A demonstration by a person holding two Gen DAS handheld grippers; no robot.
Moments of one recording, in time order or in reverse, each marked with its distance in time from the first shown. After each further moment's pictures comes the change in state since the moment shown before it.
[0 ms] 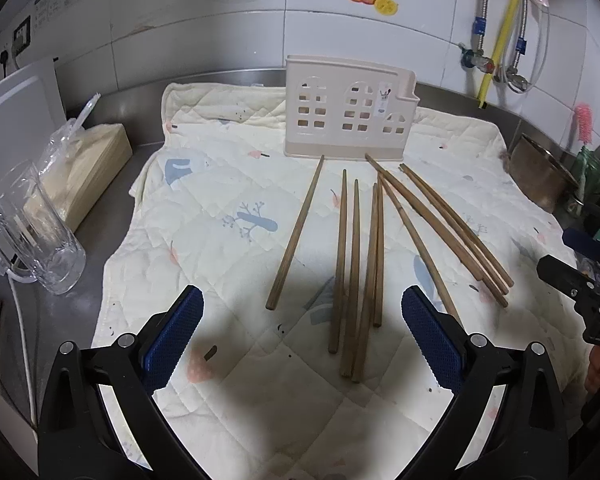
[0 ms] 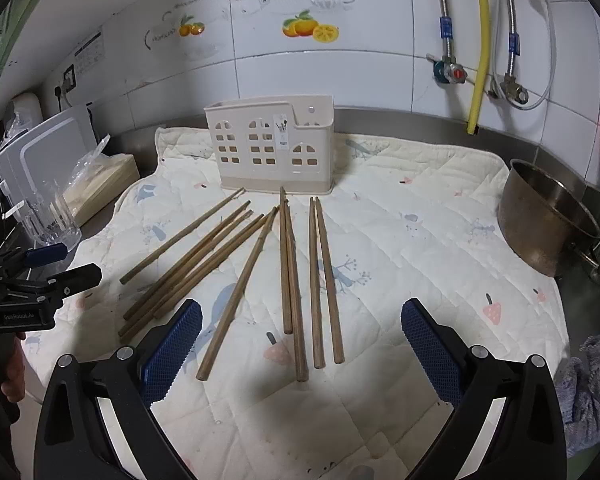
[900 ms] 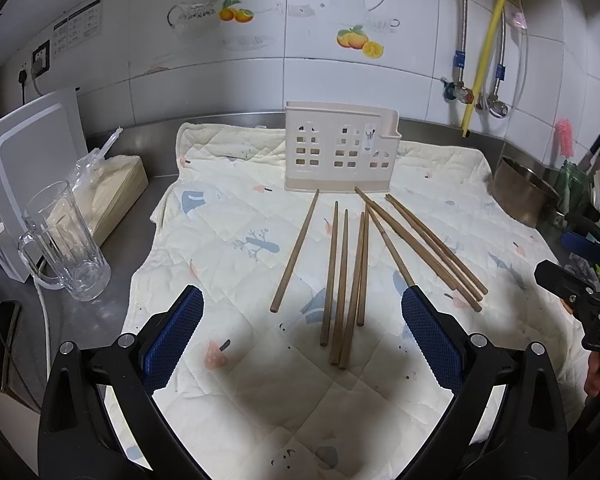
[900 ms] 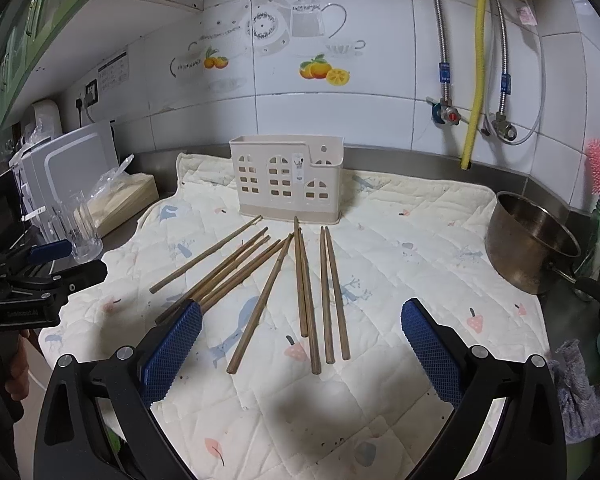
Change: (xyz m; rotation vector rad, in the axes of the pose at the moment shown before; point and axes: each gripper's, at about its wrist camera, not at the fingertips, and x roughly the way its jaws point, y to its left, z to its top) left arm -0.056 -0.006 -0.012 0.014 -0.131 0.006; right arm -0.053 0.018 -0.004 -0.037 -0.107 0.007
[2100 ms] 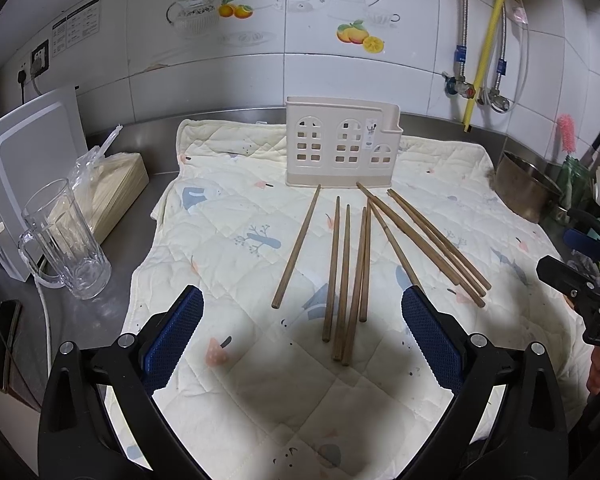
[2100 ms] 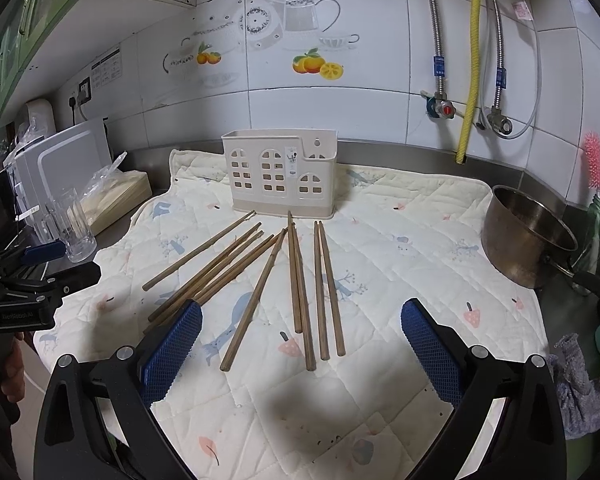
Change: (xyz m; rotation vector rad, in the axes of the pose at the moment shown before) left arm 0.000 0.000 -0.004 0.005 0.004 0.008; right arm 0.002 -0.001 -0.004 0.009 0.000 -0.023
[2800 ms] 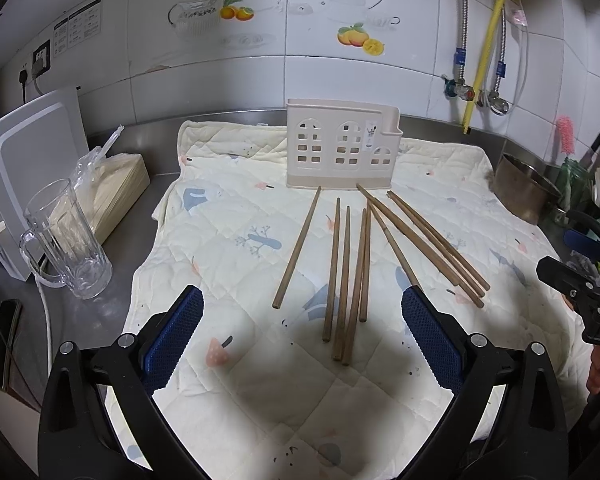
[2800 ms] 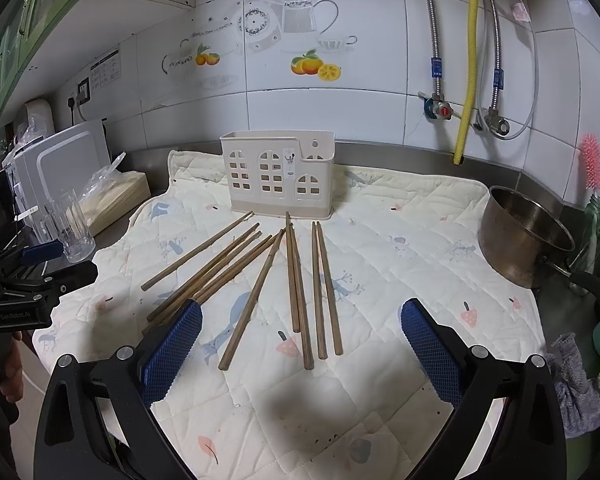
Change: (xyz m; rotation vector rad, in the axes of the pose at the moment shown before) left arm -0.001 -0.001 0.000 -0.002 -0.005 0.000; right arm -0.003 -0.001 0.000 0.000 -0.003 -0.007
